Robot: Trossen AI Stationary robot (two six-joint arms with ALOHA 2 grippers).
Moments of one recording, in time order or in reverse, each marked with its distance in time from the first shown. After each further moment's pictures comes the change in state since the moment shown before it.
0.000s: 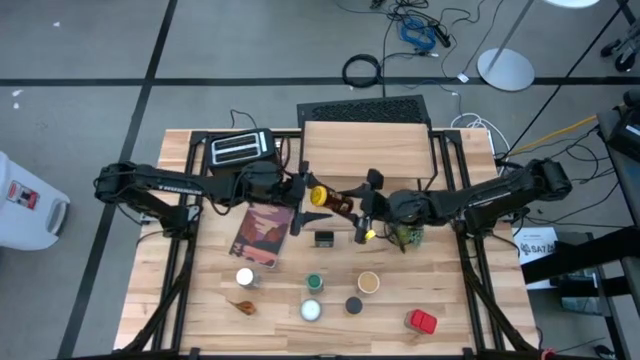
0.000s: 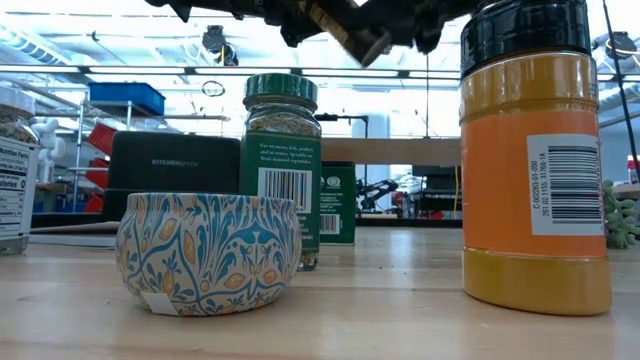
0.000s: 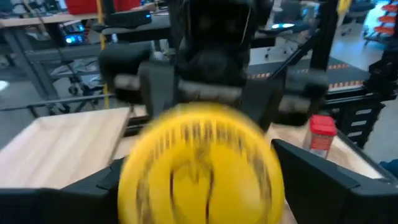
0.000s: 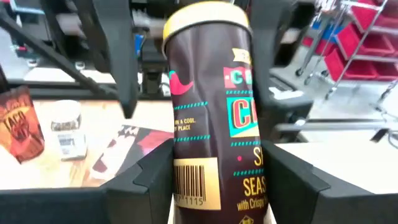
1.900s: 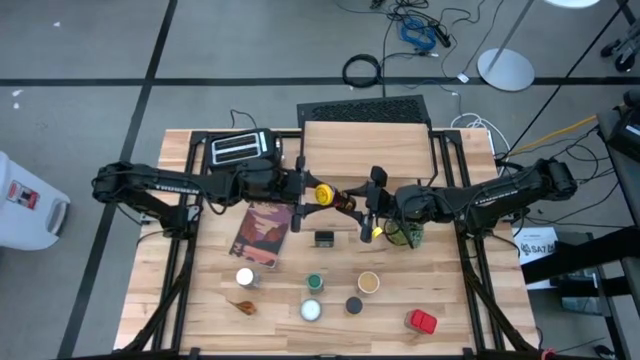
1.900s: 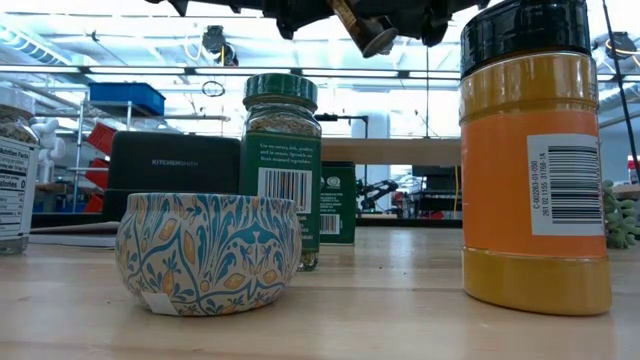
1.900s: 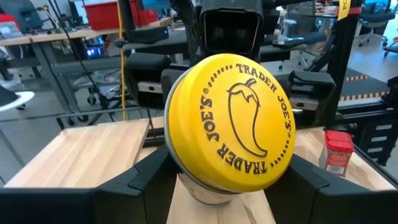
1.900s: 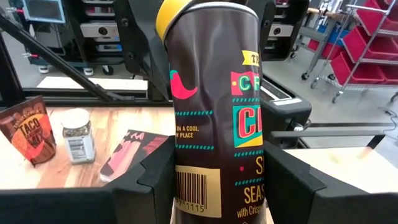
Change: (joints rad) left arm -0.003 -0.011 -0.001 0.039 -0.047 0.000; right arm -0.012 -0.050 -0.001 -0.041 -0.052 0.002
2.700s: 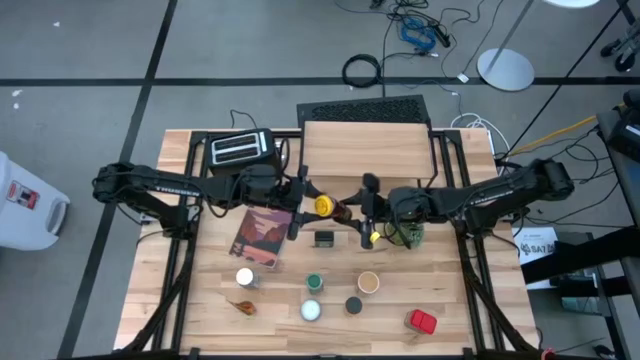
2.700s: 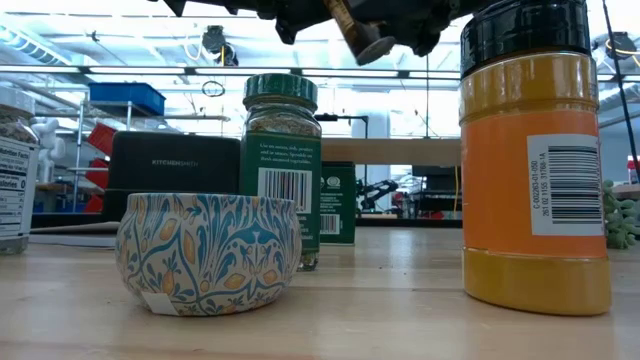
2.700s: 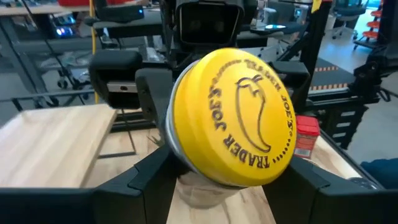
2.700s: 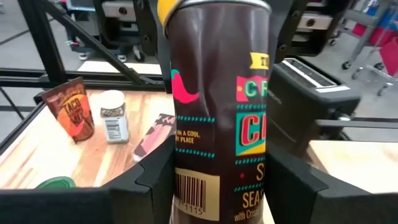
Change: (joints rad) left arm -0.021 0.001 -0.001 -0.059 0.054 -0.048; right arm -0.001 0.044 0.002 -0.024 -0.154 0.023
